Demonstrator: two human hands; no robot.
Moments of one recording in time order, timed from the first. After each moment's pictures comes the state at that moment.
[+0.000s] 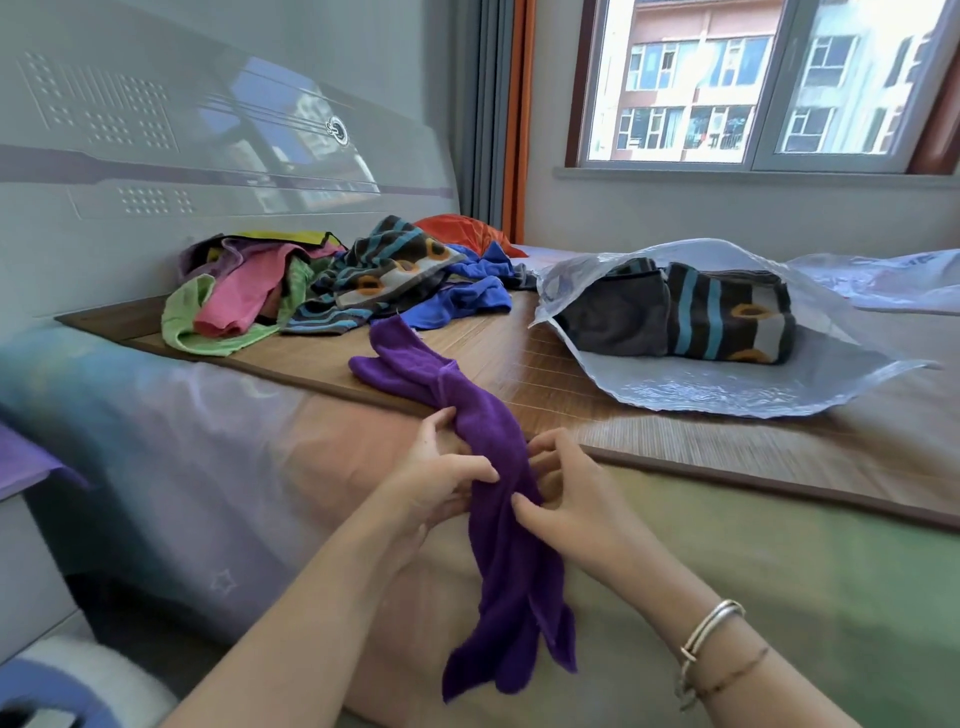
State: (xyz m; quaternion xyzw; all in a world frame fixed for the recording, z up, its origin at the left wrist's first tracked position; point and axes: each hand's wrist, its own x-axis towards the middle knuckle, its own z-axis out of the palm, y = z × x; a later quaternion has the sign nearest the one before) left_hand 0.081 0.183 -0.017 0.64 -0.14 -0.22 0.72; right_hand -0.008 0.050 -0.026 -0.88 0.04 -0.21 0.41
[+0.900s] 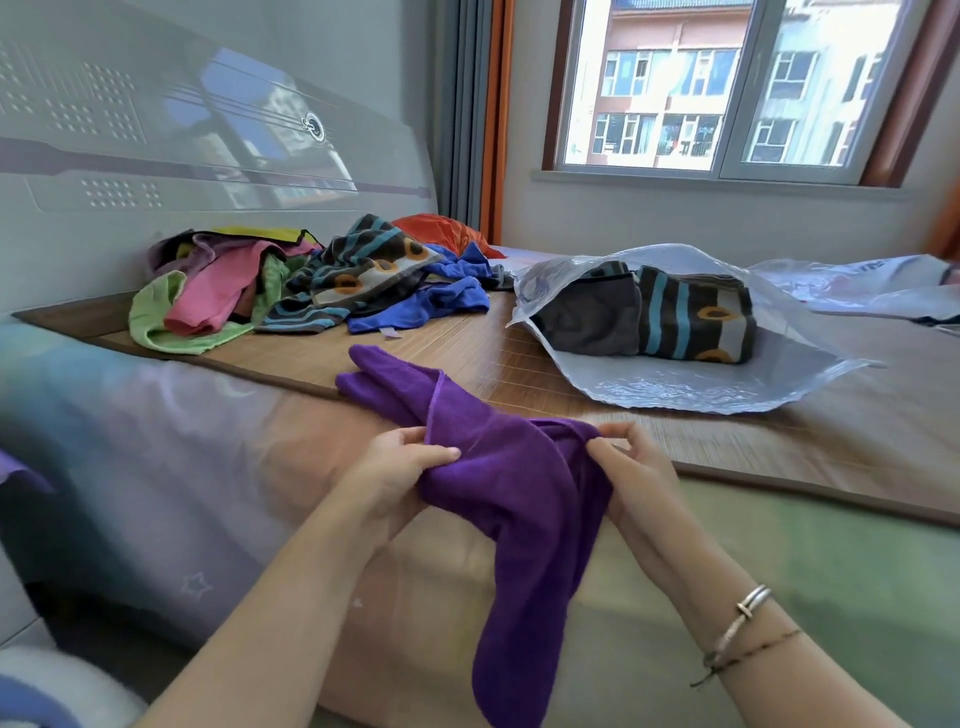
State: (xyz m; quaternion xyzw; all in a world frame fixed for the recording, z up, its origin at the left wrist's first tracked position) left_hand 0.083 0.189 -0.010 0.58 -0.08 -0.23 0.78; right_hand -0.029 0.022 -0.006 -0.62 0.18 -0.27 0.71
